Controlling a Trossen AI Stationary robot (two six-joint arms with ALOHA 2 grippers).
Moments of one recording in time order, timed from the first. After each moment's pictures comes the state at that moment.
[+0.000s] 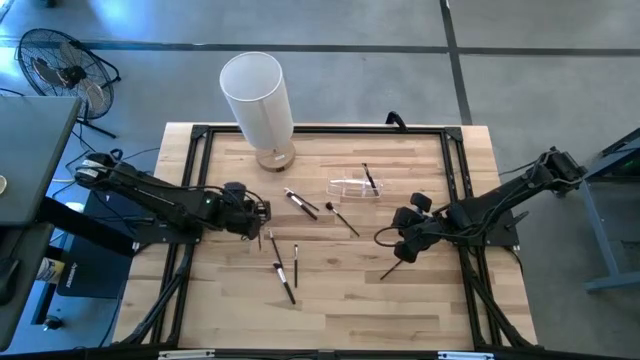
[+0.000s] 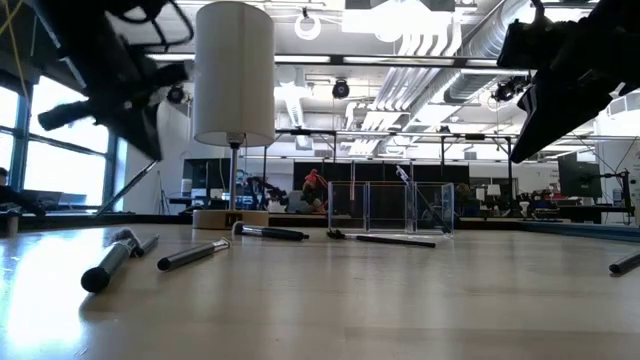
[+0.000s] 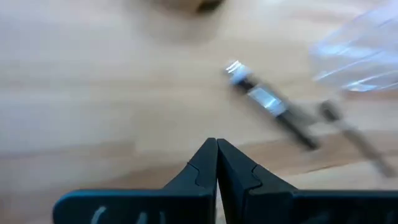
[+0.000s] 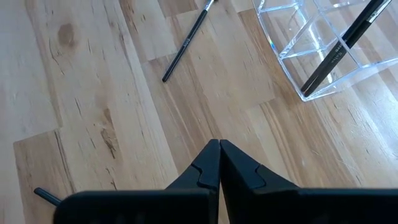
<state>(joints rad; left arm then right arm) -0.27 1.18 0.75 -0.81 -0.64 -1.72 0.39 1.13 0.64 -0.60 0.47 0.65</state>
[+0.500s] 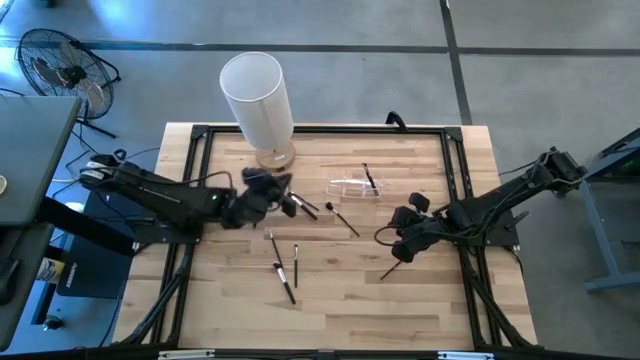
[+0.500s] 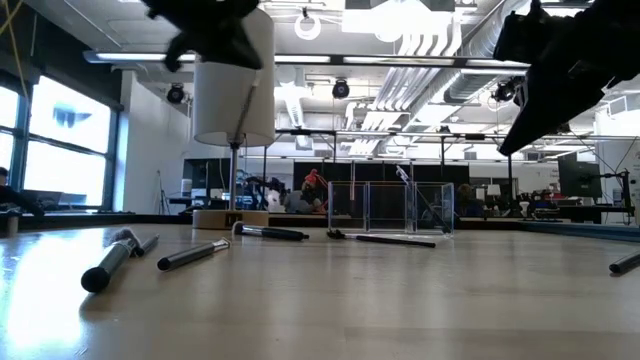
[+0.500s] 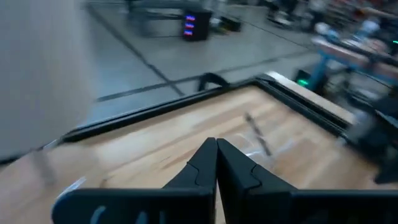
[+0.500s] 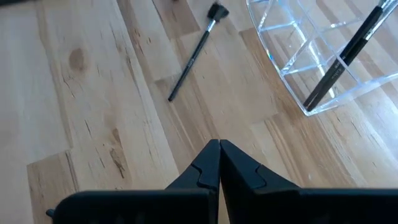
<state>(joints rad) -0.19 1.25 0.84 -0.01 -0.97 -0.58 0.39 1.13 0.64 -0.54 0.50 0.65</state>
